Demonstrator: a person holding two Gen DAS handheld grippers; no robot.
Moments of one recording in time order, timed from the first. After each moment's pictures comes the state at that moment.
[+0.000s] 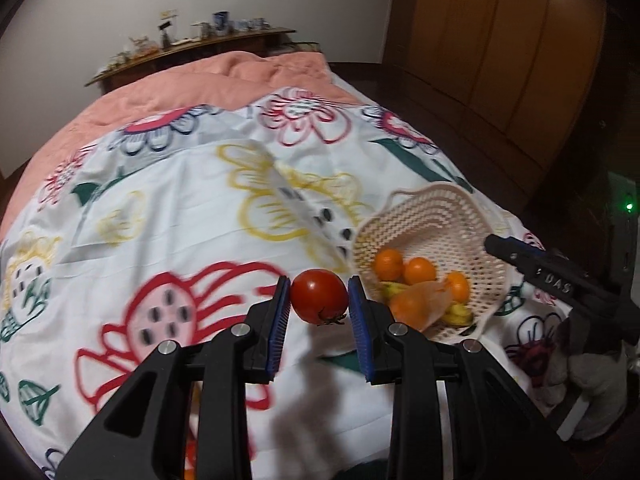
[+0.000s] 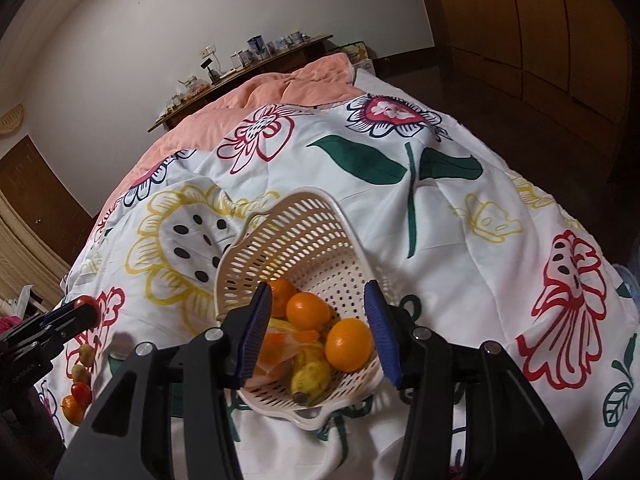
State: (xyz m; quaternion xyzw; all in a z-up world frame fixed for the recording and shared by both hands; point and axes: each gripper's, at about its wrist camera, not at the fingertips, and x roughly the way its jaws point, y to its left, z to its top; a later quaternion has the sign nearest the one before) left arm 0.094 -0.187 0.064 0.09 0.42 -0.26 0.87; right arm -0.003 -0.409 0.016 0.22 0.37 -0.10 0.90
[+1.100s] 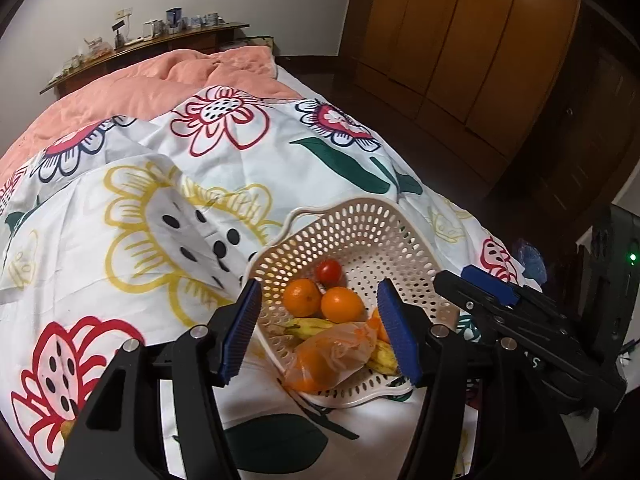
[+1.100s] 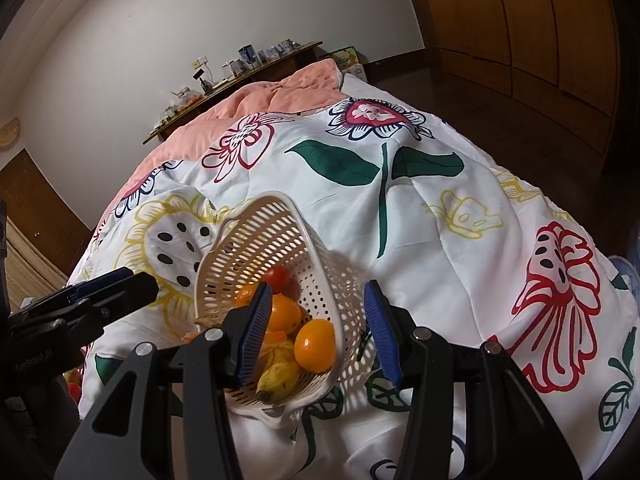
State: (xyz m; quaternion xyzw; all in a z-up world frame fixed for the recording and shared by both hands) left arm 0.104 -0.272 0.050 0.08 0.42 -0.33 0.84; right arm -0.017 -0.429 0.006 0.24 0.35 -0.11 0.90
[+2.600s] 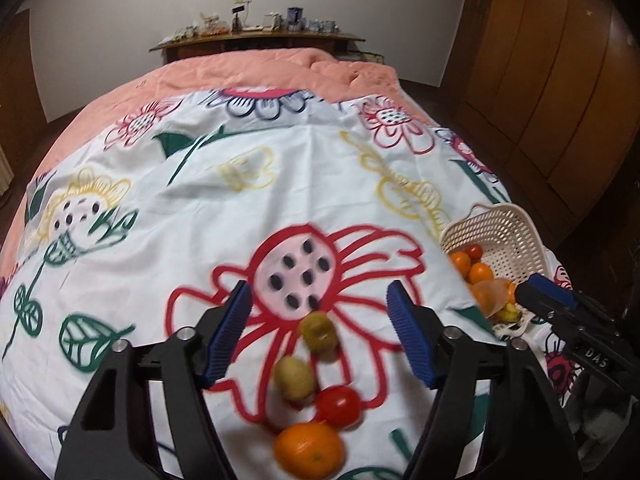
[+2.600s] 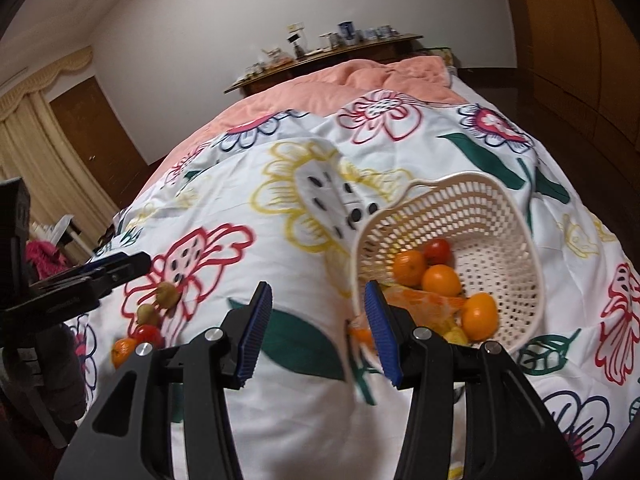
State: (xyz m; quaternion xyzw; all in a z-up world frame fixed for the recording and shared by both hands) left arm 0.090 -0.068 0.062 0.01 0.43 -0.16 0.89; right arm -0.005 -0.295 0.041 0.15 0.37 0.04 0.91
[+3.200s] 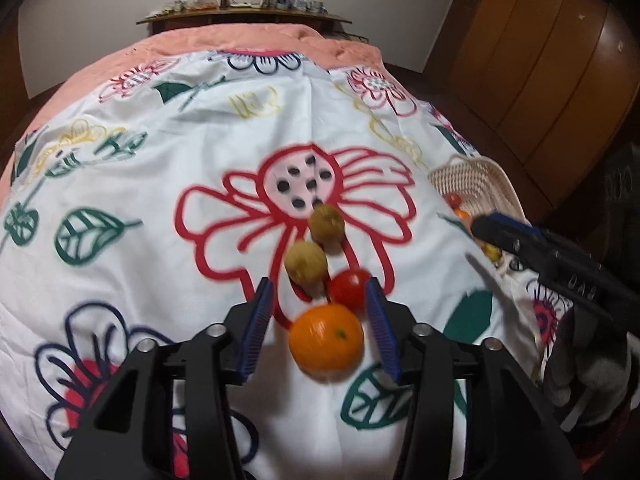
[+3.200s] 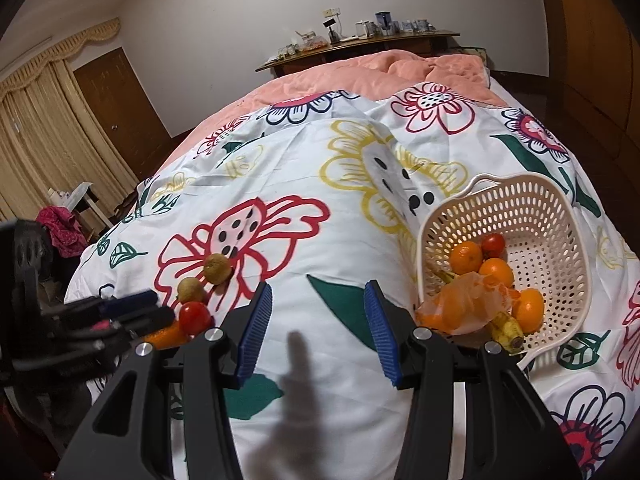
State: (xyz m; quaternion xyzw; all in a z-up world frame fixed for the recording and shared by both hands) left arm 0.035 -0.034 0.035 -0.01 0.46 -0.21 0.86; right arm -0.005 -0.241 0.045 0.12 0.39 0.08 0.91
